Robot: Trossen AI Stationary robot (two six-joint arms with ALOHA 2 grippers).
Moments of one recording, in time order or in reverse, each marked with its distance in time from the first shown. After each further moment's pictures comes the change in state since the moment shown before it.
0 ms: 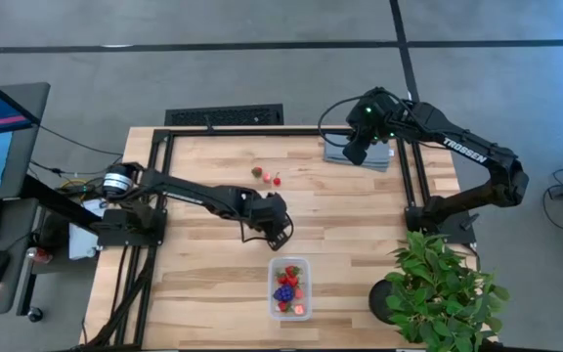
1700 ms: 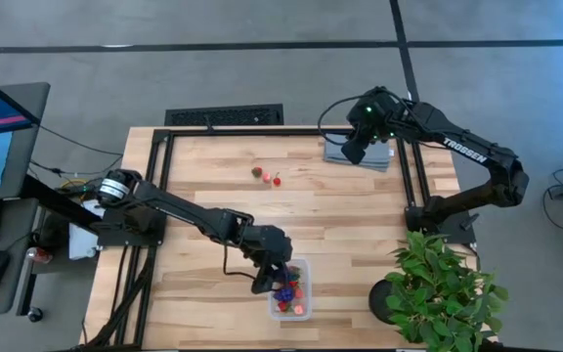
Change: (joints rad) left arm -0.186 -0.006 0.001 0.271 0.330 0.336; right arm 0.002 0.000 0.000 0.015 -0.004 0.060
